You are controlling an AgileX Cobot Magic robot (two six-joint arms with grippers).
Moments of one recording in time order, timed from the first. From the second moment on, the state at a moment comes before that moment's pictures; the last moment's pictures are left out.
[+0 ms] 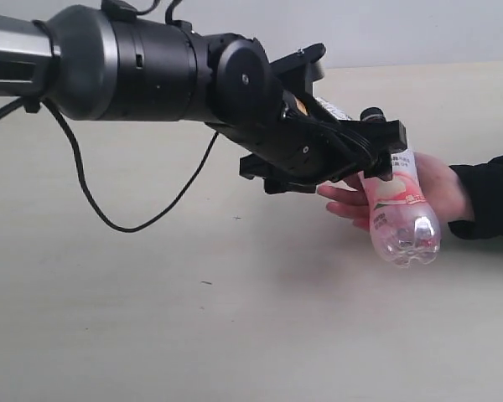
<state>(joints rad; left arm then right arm) -0.90 1.98 -1.41 -0.43 0.41 -0.32 0.45 0.36 -0.23 0.39 0.02 -0.23</state>
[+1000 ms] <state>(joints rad) -0.51 0.76 -0.24 -0.19 -0.02 -0.15 0.45 0.36 -0.23 0.39 0.02 -0.23</state>
